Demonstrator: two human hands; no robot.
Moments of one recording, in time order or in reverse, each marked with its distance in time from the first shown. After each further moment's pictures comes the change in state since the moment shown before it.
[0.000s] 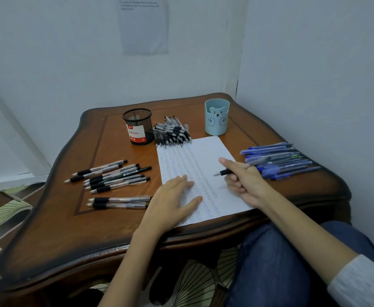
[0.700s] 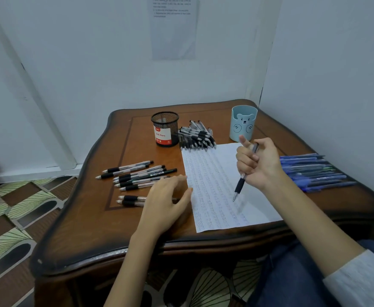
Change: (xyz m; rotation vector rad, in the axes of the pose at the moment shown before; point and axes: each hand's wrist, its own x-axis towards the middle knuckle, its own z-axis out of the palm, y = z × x) left_hand -0.025 -0.035 -0.036 -0.104 0.259 -0.099; right_hand 0.015 -0.039 0.058 0.584 -0.150 0.033
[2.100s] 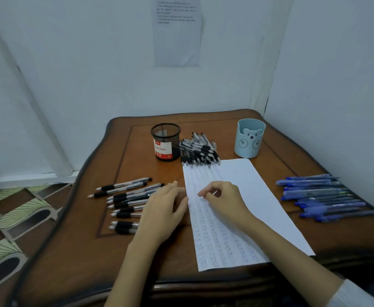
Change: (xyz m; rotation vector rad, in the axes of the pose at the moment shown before) left_hand 0.046 -0.016 0.004 0.182 -0.068 -0.070; right_hand 0.036 0.070 -0.010 -1.365 0.023 -0.269
